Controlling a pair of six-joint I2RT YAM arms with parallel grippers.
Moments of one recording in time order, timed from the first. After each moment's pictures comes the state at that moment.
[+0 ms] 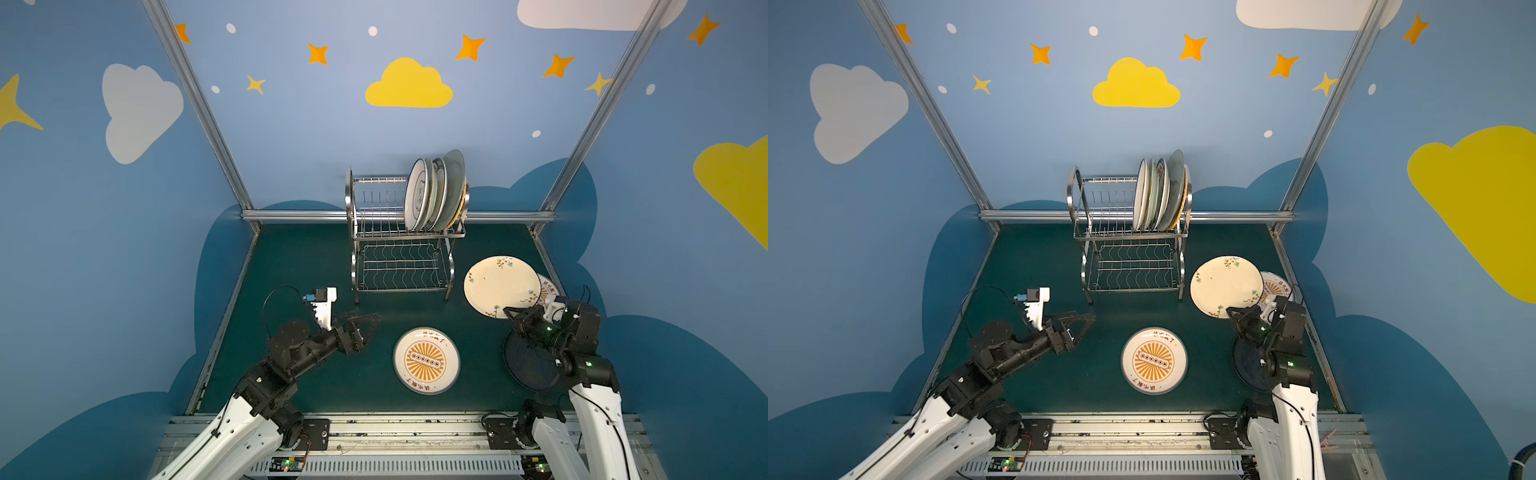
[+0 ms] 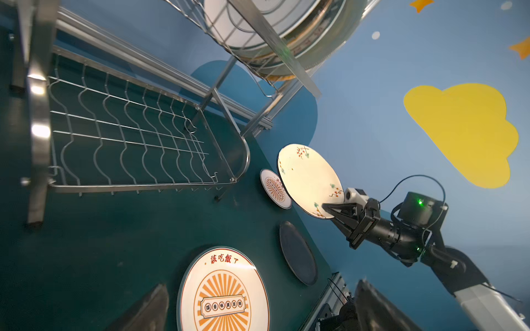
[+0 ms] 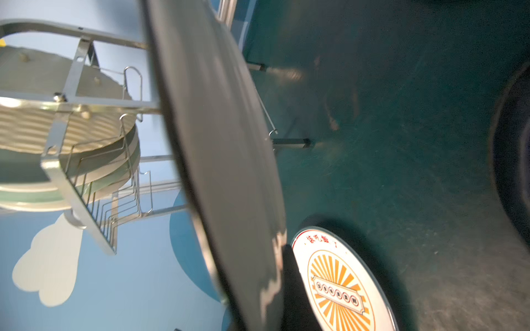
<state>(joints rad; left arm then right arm) -0.70 0.59 0.51 -0.09 0.16 -0.71 -0.10 0.64 0.66 -0.58 -0.56 1.02</state>
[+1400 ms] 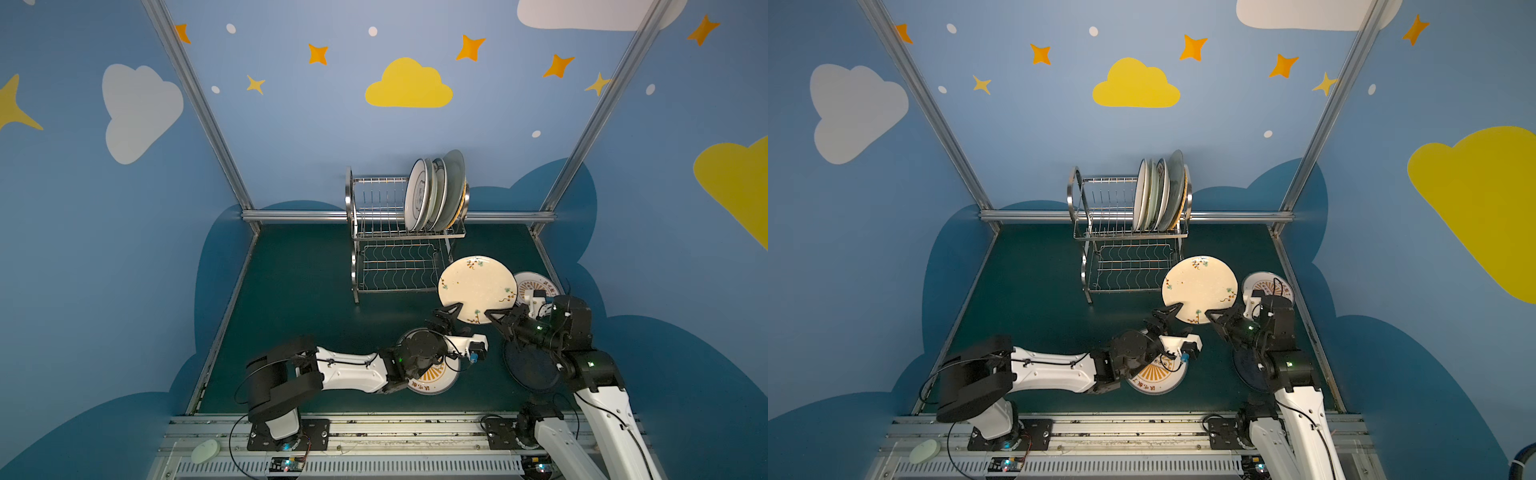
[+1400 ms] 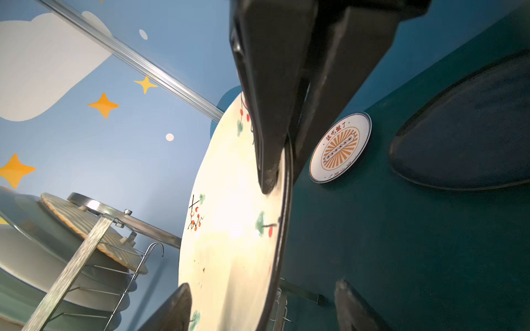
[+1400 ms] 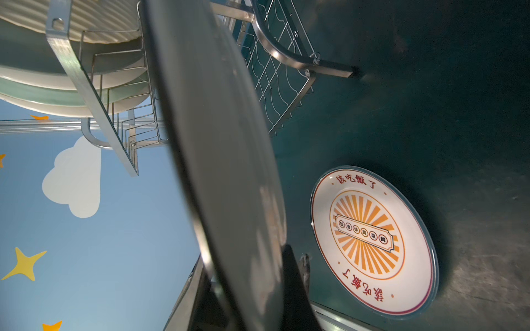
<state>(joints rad) -1.23 1.72 0.86 0.82 -0.43 0.94 0.11 0.65 0.73 -0.66 -0.60 1.07</state>
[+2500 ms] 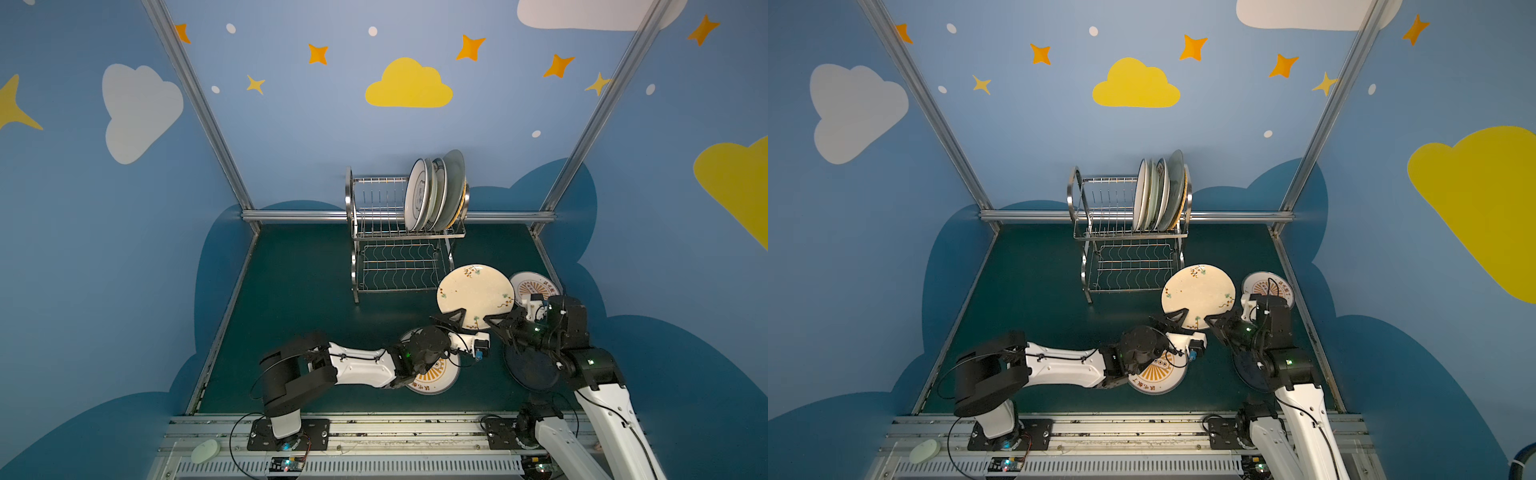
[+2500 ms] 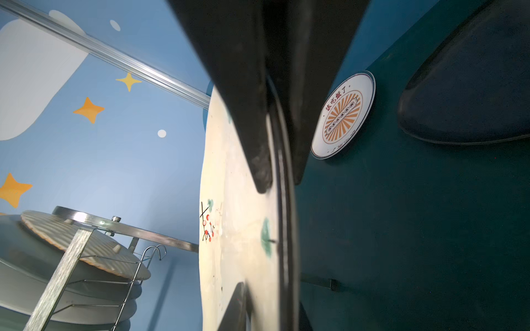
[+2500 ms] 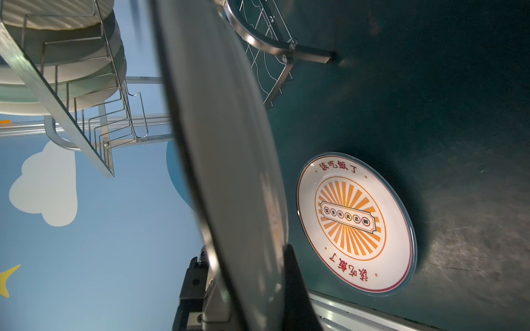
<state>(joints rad) -1.21 1.76 0.91 0.76 -0.46 1.01 0.15 0.67 0.77 -0.72 -0.58 1.06</state>
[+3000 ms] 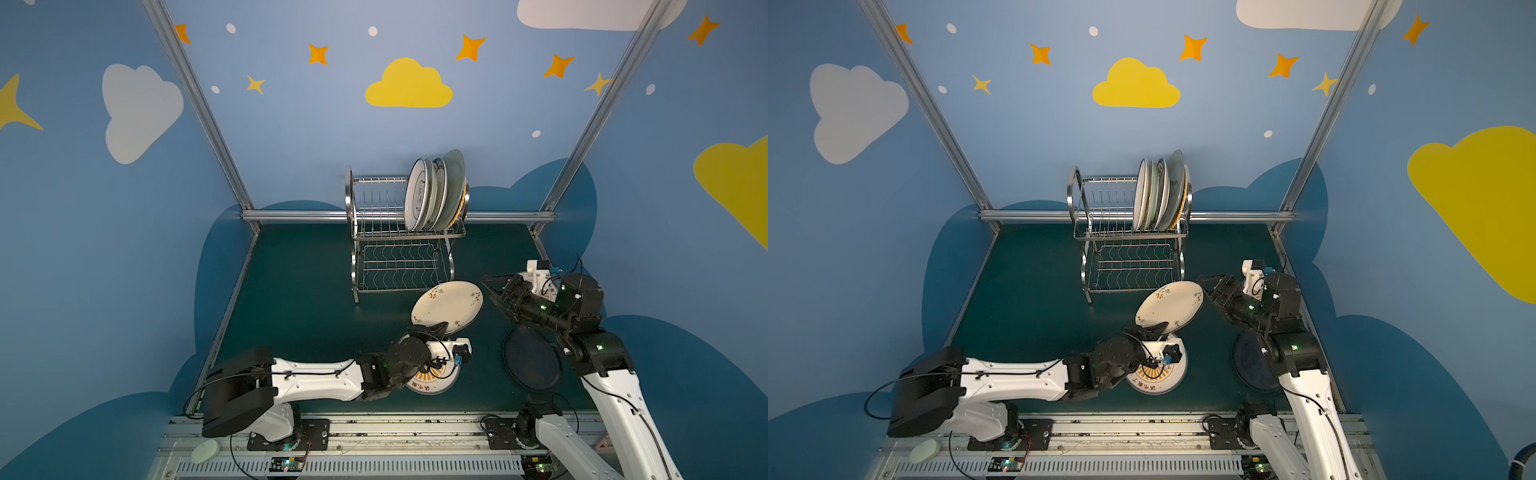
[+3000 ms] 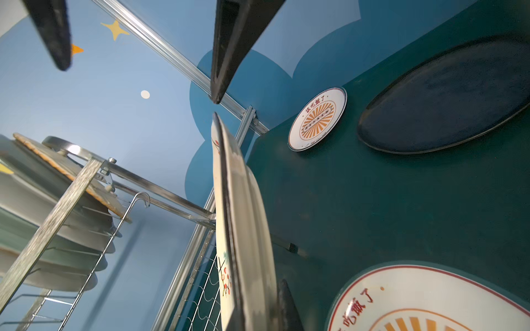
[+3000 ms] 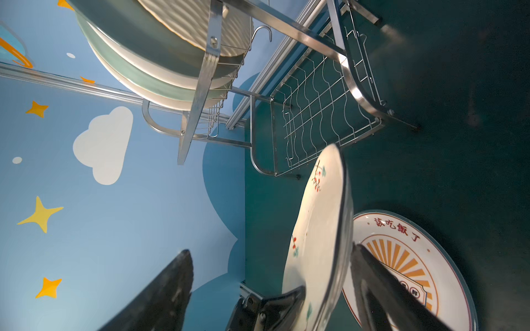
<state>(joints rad) -1.27 1.39 0.73 0.46 -0.48 0.71 0.16 0.79 0.94 -0.57 -0.57 0.94</state>
